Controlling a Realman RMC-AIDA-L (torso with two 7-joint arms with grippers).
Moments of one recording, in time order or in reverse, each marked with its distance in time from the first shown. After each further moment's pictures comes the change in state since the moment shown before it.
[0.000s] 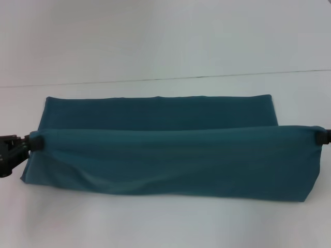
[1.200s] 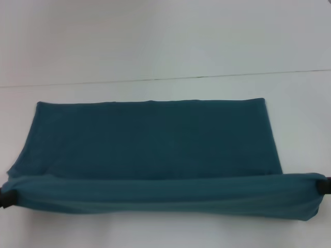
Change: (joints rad) left arm 0.188 0.016 -0.020 0.001 -0.082 0.228 0.131; right arm -0.074 0.004 -0.030 -0.010 -0.012 -0.175 -0.028
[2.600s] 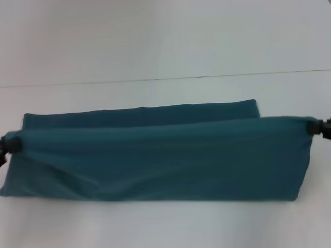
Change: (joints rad) left arm -0.109 -0.002 -0.028 0.009 -0.034 -0.128 0.002; right arm 0.070 0.011 -0.012 -0.019 0.067 0.195 0.017
